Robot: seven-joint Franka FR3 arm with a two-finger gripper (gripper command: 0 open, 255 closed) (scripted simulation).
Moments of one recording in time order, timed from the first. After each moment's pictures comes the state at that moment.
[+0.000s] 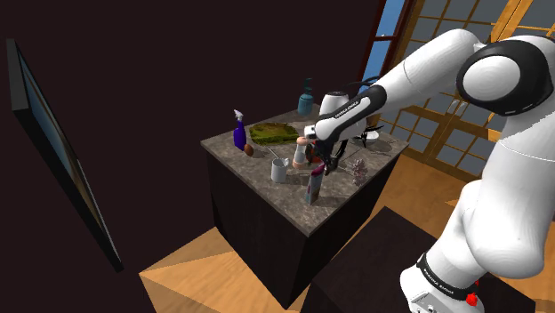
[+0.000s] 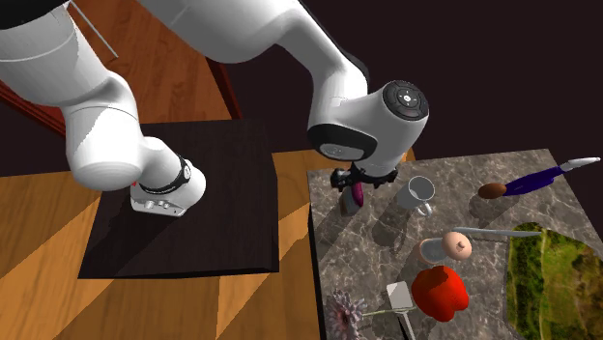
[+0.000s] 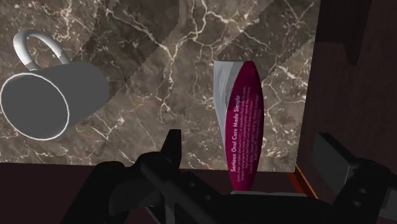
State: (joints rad) arm 0.32 0.18 -0.45 -2.32 0.10 2.49 -1.81
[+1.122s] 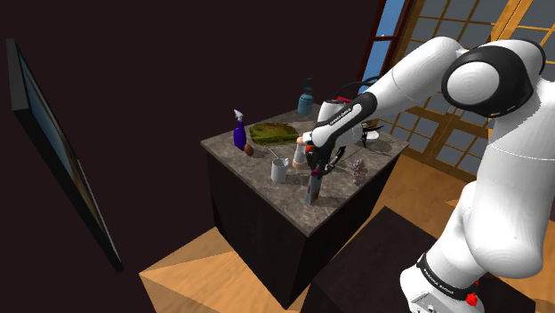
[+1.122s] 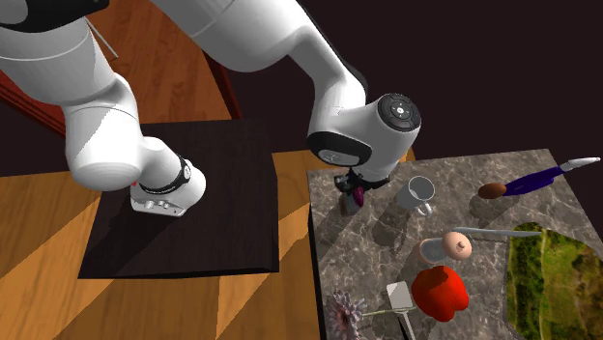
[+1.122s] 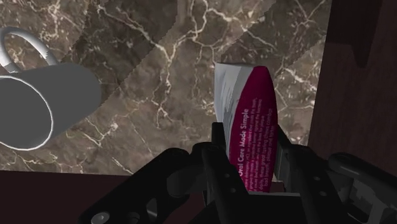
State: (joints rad) arm 0.31 0.24 -0.43 -2.32 0.15 2.55 -1.85
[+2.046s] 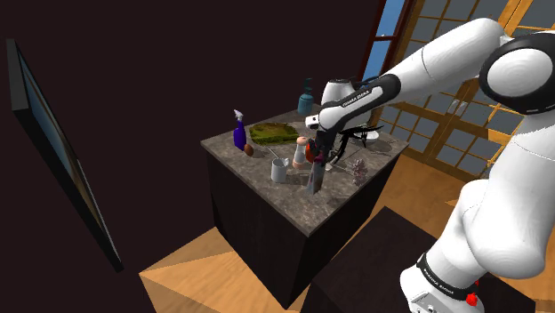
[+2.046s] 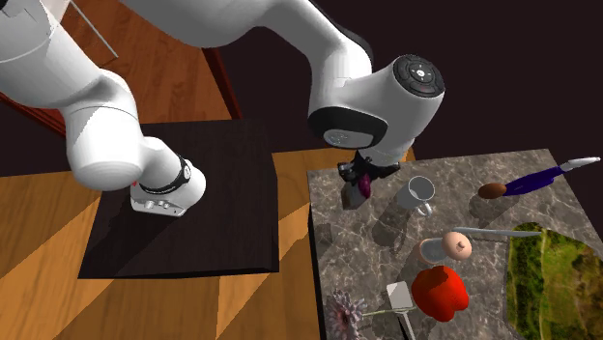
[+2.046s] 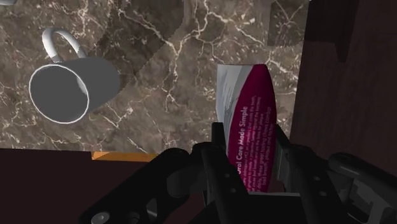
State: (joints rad) arm 0.34 0.09 -0.47 -2.30 0.04 2.38 -1.77
